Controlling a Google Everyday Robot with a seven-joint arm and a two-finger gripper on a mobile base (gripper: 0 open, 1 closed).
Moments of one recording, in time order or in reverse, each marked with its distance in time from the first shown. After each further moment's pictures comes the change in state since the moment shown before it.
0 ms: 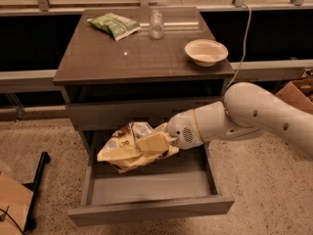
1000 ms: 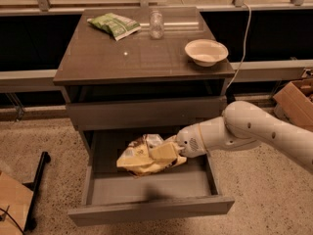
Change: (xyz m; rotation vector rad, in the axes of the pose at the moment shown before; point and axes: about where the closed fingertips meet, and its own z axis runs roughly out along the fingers) arm 0.064 -0.074 0.014 0.004 0.028 0.108
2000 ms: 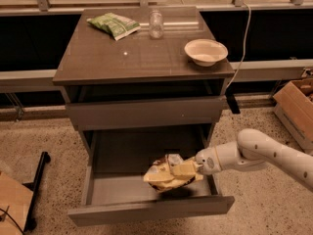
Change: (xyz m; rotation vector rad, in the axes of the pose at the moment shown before) arm 0.108 -0.099 -0.005 -0.023 -0.001 0.198
